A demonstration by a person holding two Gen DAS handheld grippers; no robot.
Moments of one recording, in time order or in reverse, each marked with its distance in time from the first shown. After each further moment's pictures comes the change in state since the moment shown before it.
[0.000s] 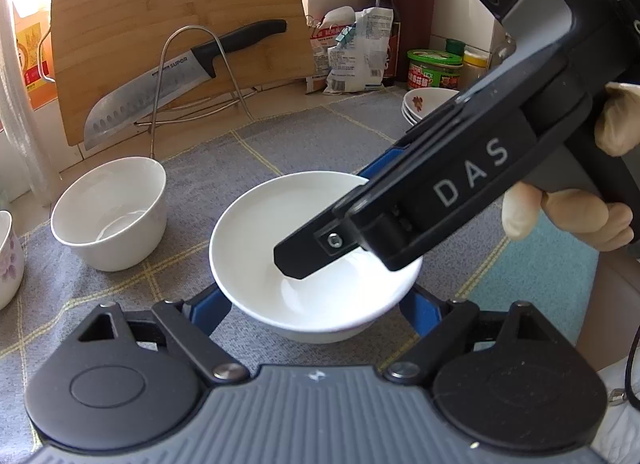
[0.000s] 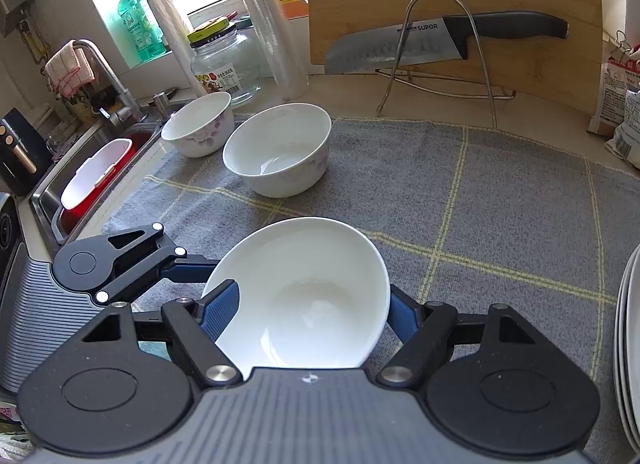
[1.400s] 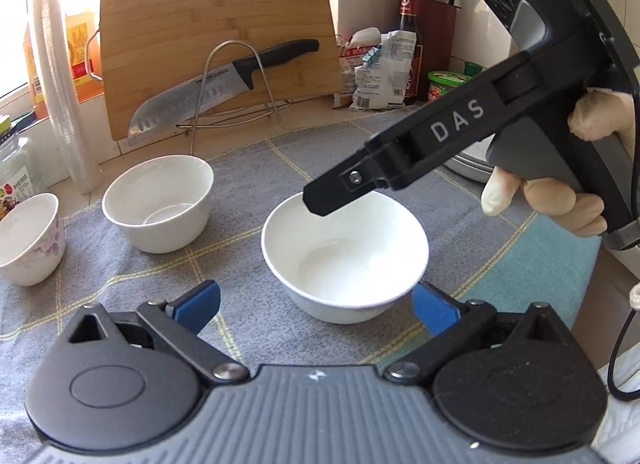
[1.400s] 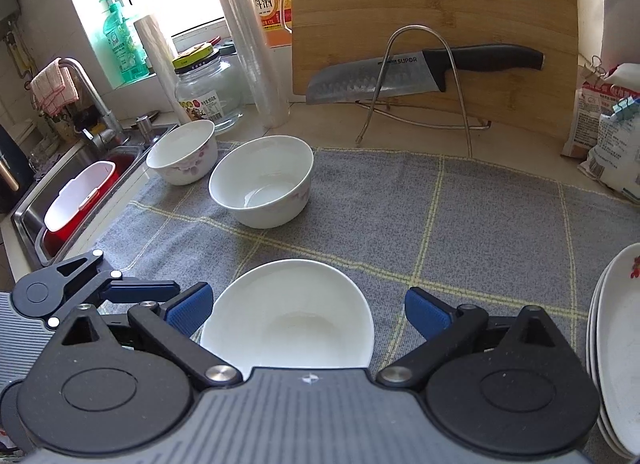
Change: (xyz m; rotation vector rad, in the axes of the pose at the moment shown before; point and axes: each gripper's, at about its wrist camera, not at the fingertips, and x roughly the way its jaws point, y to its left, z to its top) left arm -0.042 0.011 -0.009 -0.064 -0.044 0.061; right arm -0.013 0.010 0.013 -0.007 -0.083 -0.096
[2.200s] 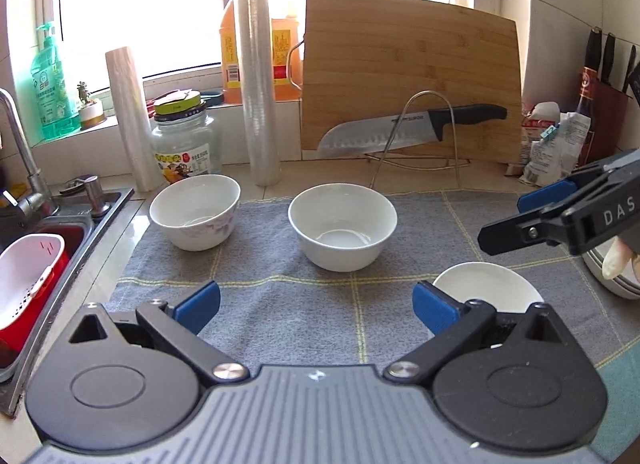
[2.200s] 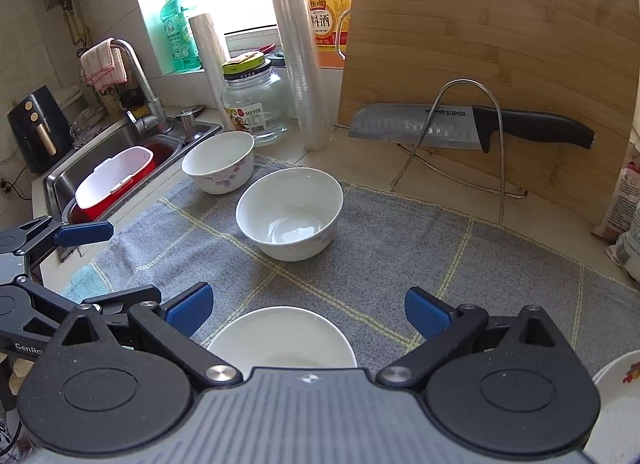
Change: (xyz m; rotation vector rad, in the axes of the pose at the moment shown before) left arm -0.032 0.034 0.013 -0.323 -0.065 0.455; right arm 0.001 -0.009 0.036 -0.165 0.004 0.129
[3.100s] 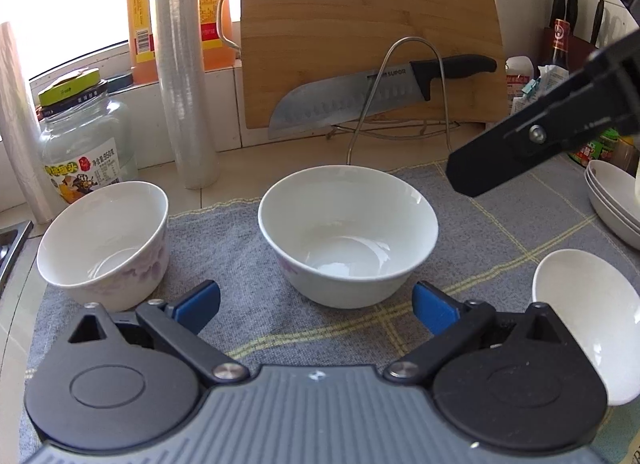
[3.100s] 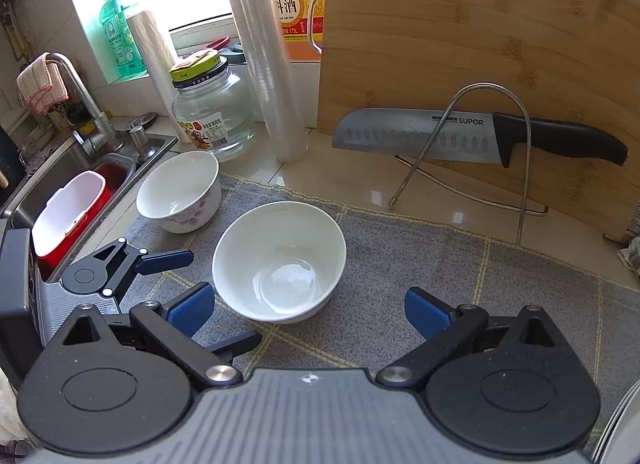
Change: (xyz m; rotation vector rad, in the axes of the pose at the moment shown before) left arm 0.125 0.025 0.013 0.173 0.023 -0.244; right arm 0.067 0.018 0.056 0.115 0.068 -0.112
